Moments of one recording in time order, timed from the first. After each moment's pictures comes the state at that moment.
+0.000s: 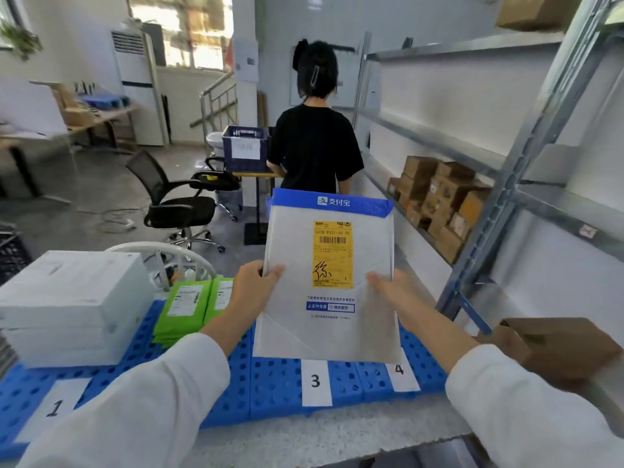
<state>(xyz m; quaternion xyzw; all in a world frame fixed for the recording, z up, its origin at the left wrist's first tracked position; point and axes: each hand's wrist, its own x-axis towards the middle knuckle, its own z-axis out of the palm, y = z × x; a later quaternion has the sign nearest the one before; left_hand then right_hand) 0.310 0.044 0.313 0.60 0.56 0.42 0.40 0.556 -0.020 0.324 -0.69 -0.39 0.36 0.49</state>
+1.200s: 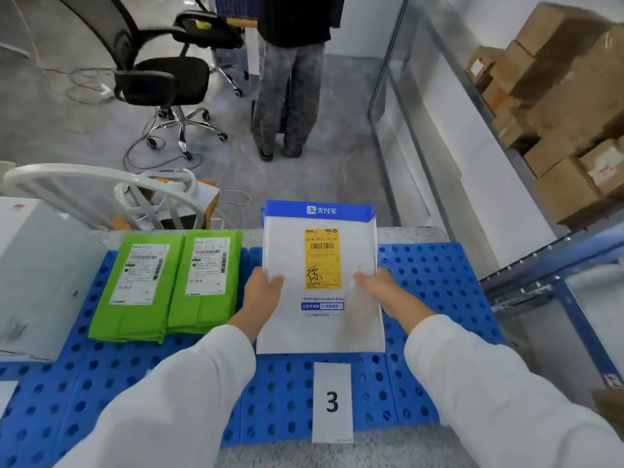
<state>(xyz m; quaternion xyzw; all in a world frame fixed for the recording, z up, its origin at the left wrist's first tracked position) 0.367 0.274 0.071 0.44 0.71 0.24 0.49 0.591 0.252 0.086 -0.79 -0.29 0.49 0.23</state>
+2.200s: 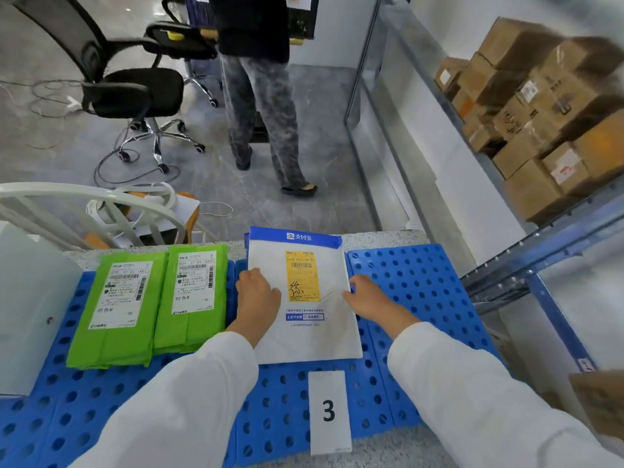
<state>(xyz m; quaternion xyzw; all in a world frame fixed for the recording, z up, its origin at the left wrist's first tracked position) 0.372 0.280 0.071 0.67 0.68 0.08 0.28 0.589 0.245 0.079 -0.79 -0.49 0.37 0.03</state>
